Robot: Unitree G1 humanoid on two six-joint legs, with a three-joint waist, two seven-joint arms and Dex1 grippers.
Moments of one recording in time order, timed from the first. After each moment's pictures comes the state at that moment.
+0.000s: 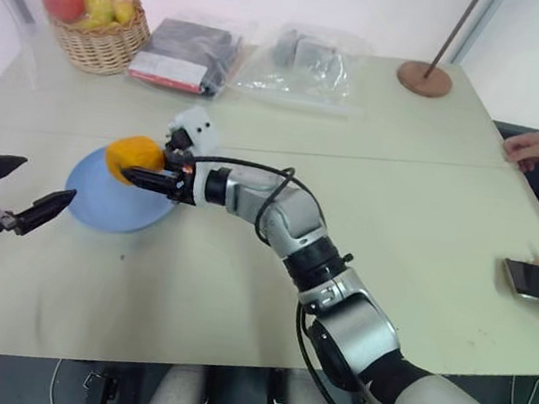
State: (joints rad) left arm 0.24 0.86 0.85 -0.53 -0.67 0.76 -0.71; right arm -1.01 0.18 0.29 0.55 0.38 0.52 0.60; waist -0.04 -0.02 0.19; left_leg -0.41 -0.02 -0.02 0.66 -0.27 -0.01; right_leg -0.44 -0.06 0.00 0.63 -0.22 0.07
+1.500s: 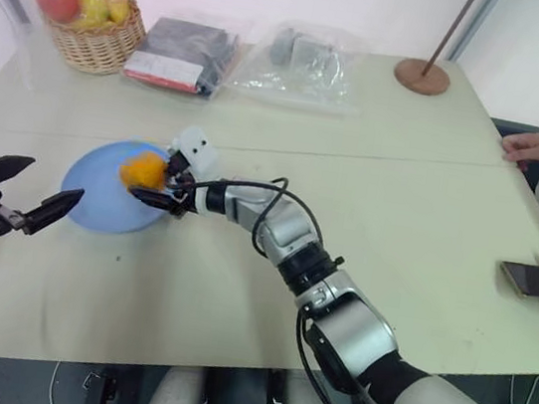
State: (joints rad) left arm 0.23 0.85 0.84 -0.57 -0.71 0.80 -0.67; right arm -0.99 0.19 0.36 0.67 0.26 0.34 0.64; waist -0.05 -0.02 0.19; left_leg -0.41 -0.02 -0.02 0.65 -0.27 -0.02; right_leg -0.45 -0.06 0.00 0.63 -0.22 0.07
